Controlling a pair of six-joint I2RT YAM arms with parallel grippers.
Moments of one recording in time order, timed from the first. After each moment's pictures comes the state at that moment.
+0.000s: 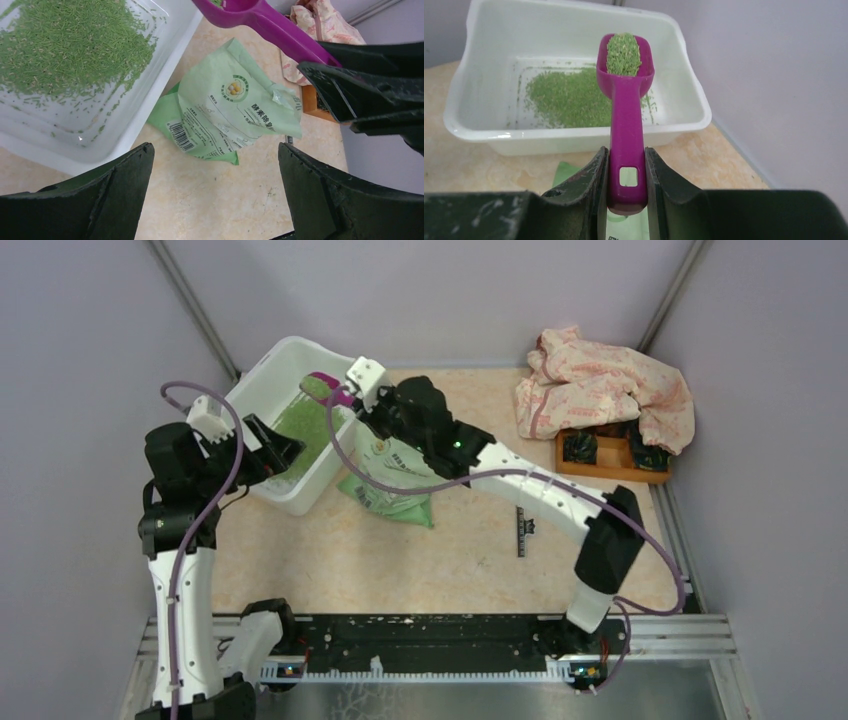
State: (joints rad) left arm 0.15 0.85 1.17 -0.70 0.47 -0.43; right arm 0.93 1.63 1.51 0.02 0.09 -0.27
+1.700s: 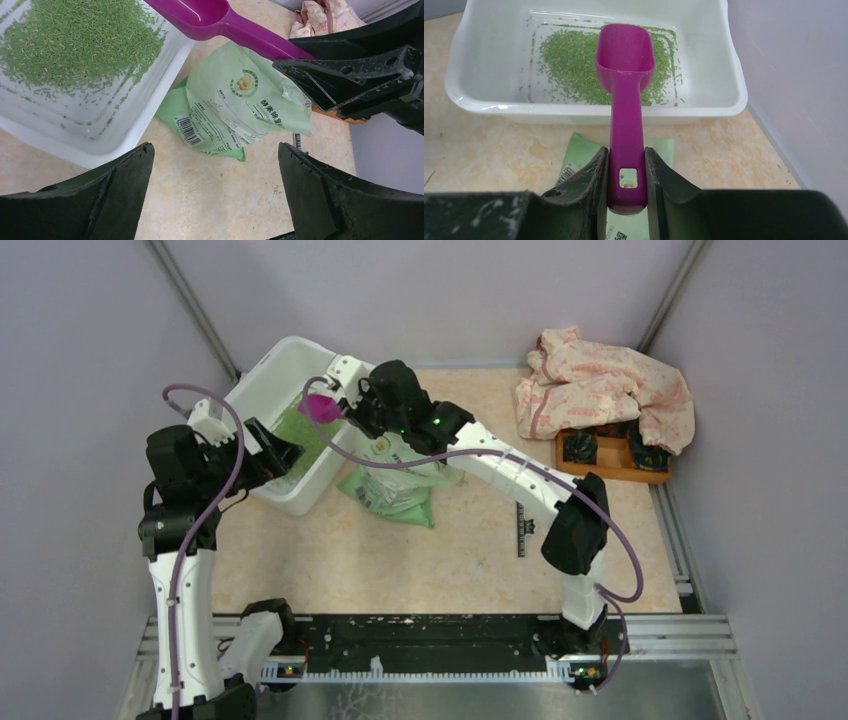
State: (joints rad) left arm 0.15 0.84 1.16 -0.74 0.44 -0.40; right arm 0.91 1.93 1.96 -0.38 -0.01 -0.28
